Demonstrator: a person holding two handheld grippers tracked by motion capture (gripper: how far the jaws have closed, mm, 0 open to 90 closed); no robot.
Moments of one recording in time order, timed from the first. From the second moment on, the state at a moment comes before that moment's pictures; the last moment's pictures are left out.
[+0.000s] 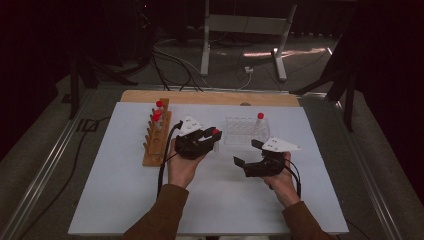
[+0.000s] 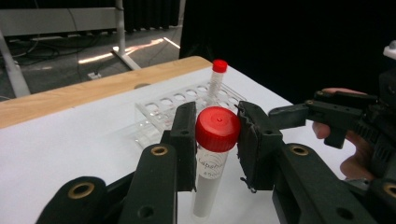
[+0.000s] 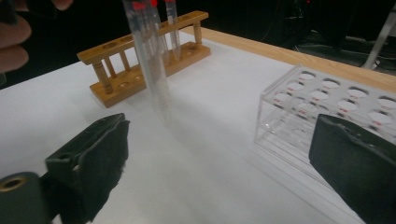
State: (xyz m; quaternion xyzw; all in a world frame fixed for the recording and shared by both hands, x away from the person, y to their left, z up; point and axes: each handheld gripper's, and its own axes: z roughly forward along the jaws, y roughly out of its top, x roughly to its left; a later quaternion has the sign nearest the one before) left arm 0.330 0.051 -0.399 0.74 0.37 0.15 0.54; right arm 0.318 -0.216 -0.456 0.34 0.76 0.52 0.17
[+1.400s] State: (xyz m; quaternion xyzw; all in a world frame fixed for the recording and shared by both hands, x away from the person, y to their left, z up) left arm 0.338 0.165 -0.371 0.68 0.45 0.27 0.52; right arm 0.321 -0.241 -0.450 0.36 0.74 0.54 0.17
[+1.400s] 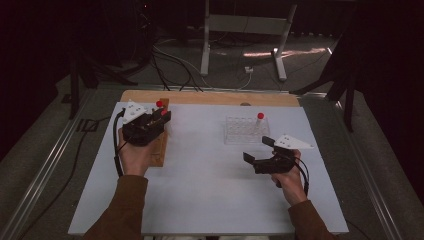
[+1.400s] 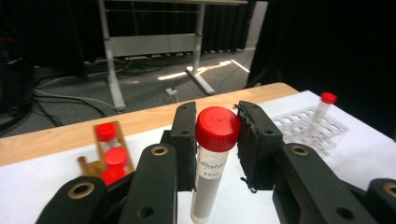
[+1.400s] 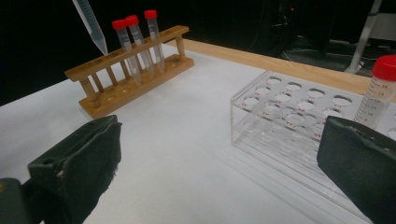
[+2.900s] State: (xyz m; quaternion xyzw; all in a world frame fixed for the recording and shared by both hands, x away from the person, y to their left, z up) left arm 0.359 0.189 -0.409 0.66 0.51 0.28 0.46; right arm 0.321 -0.242 -0.451 0.36 0.74 0.54 0.17
